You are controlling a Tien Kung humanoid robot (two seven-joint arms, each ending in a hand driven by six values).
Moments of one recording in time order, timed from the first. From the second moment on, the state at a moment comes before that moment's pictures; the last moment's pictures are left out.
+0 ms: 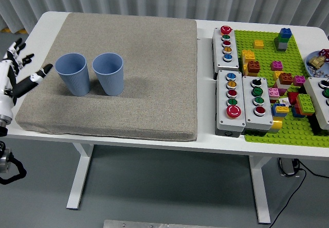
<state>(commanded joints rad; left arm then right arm) -0.09 0.24 -1.65 -1.32 1.32 0.06 -0.32 0.20 -0.09 0.89 0.18 -0.42 0.23 -0.34</state>
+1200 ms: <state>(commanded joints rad) -0.46 0.17 -1.74 -1.26 1.10 -0.07 -0.25 0.21 -0.09 0.89 0.18 -0.43 0.23 -0.34</state>
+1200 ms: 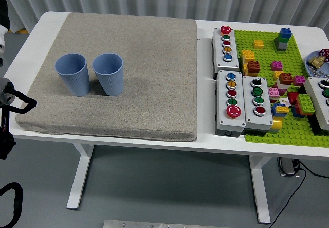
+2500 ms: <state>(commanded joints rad) -0.43 0.17 -1.75 -1.29 1.13 -0.06 -0.25 0.21 -0.09 0.89 0.18 -0.41 0.23 -0.34</state>
